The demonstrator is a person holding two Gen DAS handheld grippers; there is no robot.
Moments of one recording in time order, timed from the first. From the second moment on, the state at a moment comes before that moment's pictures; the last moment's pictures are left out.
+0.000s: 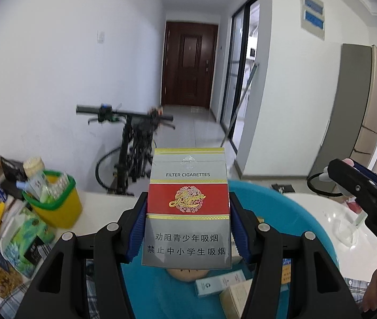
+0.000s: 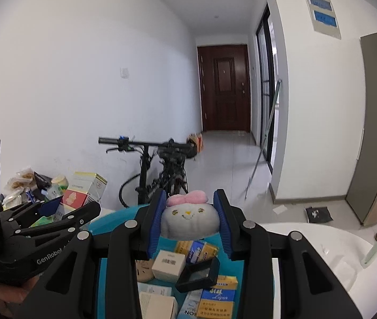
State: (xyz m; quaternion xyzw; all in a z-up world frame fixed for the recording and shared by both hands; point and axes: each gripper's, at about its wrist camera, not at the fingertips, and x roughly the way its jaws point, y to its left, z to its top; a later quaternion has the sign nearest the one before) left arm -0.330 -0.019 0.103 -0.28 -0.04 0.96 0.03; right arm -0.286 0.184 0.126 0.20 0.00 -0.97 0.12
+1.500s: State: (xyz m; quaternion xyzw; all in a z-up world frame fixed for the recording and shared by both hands) left arm -0.382 -0.006 0.026 -0.45 -0.01 0.89 0.06; right arm -0.356 0.186 0.041 0.43 -0.01 -0.89 0.17
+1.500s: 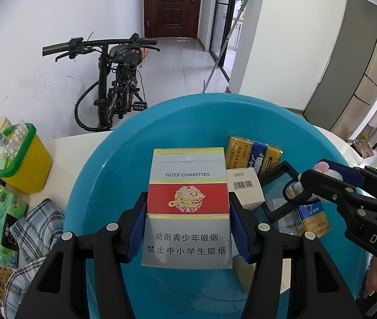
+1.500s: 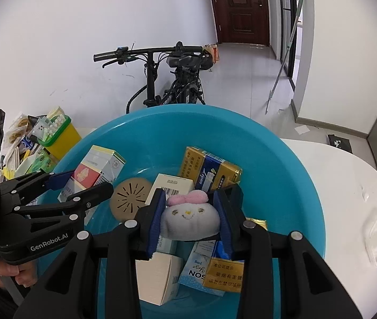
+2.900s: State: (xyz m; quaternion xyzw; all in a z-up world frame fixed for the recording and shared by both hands) left arm -0.367 -0.012 0.056 -0.38 -0.02 0.93 0.04; right arm -0.351 0.193 0.054 0.38 0.00 -0.91 0.13
